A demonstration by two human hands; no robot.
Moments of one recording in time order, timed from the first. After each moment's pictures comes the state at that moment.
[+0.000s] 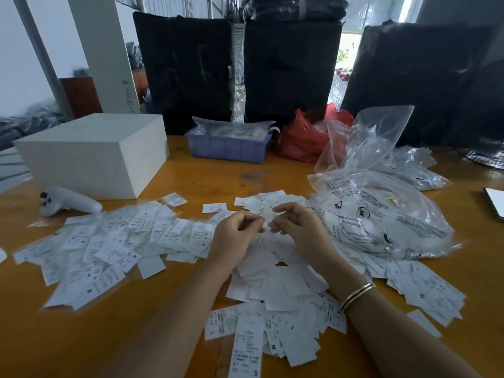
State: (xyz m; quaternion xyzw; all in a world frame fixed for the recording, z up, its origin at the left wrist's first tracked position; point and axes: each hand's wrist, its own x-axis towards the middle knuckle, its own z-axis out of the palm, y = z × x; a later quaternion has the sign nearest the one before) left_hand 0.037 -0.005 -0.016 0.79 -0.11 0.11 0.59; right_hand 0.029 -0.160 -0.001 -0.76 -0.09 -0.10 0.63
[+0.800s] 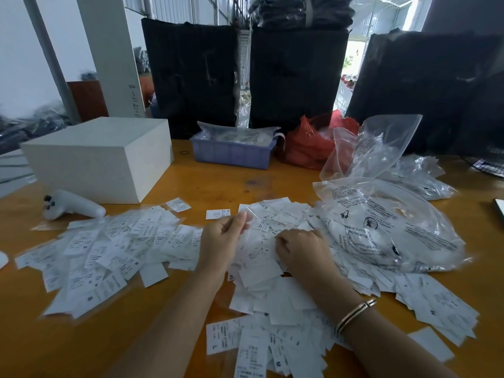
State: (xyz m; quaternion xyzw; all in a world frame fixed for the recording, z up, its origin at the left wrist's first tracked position) left_hand 0.033 0.010 -0.007 0.73 -0.04 0.17 0.67; right_hand 0.024 -0.150 -0.010 -0.97 -0.10 -0.20 0.11
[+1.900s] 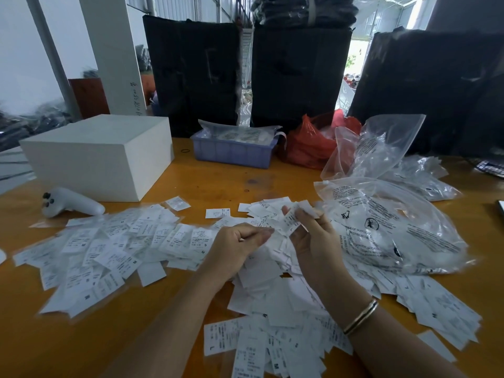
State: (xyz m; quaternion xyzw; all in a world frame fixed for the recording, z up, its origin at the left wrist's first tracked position) left_hand 0.030 0.006 -0.006 0.76 -0.17 0.05 0.63; right_hand 0.023 -0.150 0.005 -0.38 -0.01 -0.07 0.92
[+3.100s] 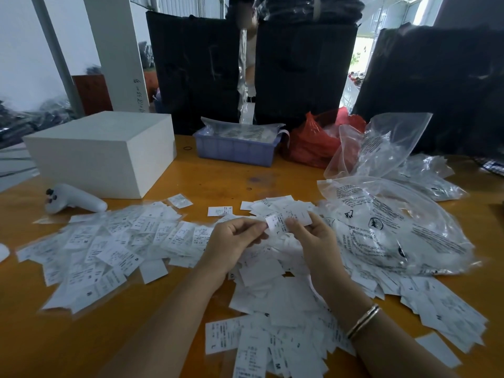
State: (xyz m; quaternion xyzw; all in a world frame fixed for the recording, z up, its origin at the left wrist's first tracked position) left_hand 0.028 0.009 -0.002 0.72 -0.10 0.04 0.68; right_hand 0.018 -0.151 -0.004 -0.68 -0.01 -0.13 0.72
